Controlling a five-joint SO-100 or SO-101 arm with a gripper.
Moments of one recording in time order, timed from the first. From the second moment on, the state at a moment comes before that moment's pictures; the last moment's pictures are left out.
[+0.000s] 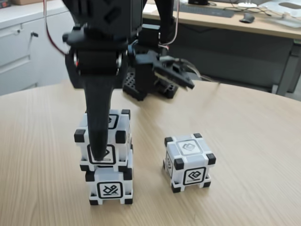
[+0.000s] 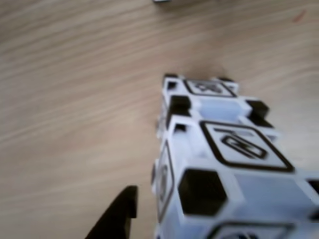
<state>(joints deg) 26.5 94.6 96.2 87.6 -19.1</state>
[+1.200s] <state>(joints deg) 11.1 101.3 96.6 88.5 -7.9</state>
